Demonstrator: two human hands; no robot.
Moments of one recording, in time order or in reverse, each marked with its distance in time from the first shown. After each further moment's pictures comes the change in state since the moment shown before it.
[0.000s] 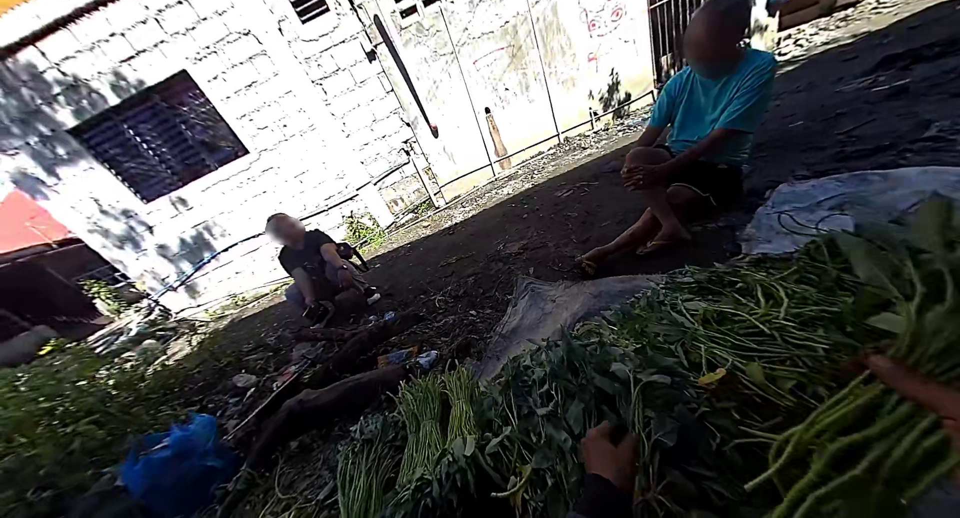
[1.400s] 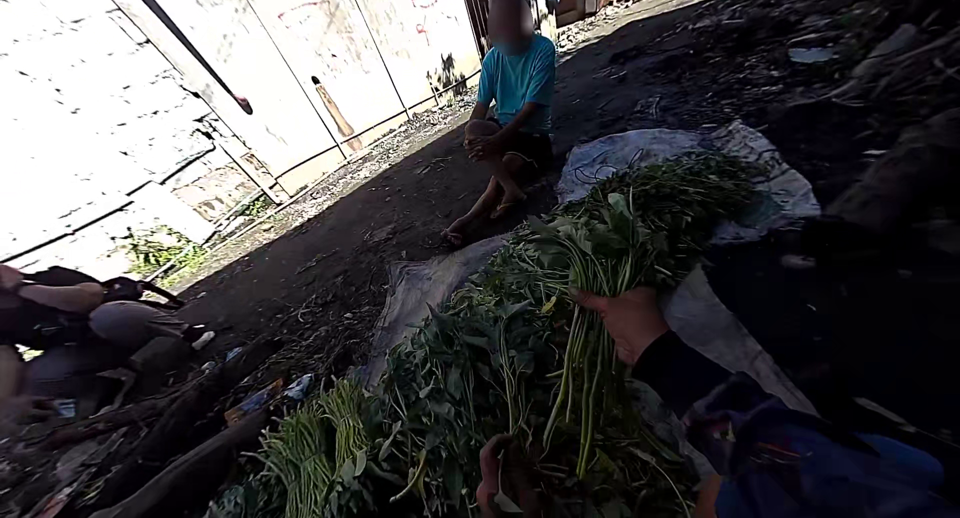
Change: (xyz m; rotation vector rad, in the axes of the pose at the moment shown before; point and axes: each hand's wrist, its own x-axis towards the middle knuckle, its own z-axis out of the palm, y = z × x) left_hand -0.135 -0.010 0.011 -0.156 0.295 0.611; right_hand -0.005 0.021 0.034 -0.190 0.098 0.220
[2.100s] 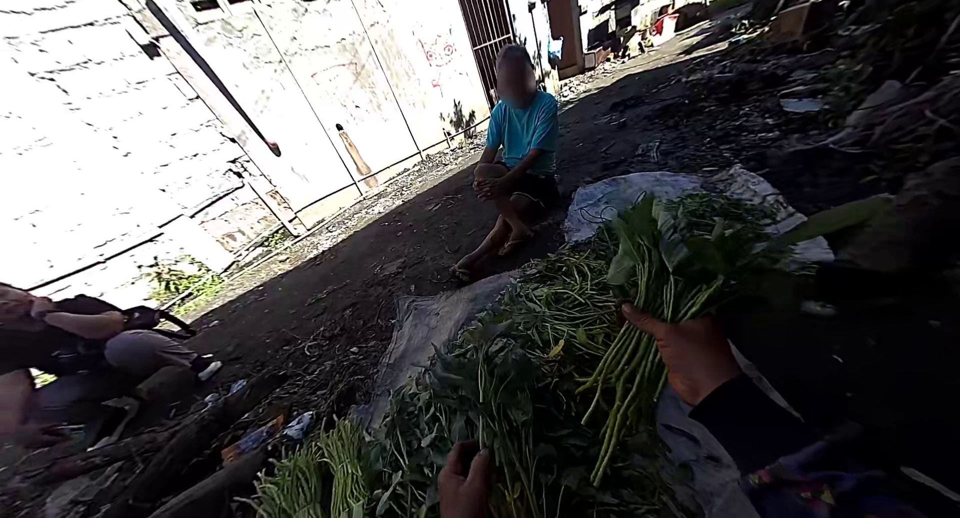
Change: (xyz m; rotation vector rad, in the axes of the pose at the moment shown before) left_hand 0.093 -0.020 -0.025 -0.185 -0.142 -0.513; right_hand 0.025 -0.018 -0.037 0.211 0.034 -0.192
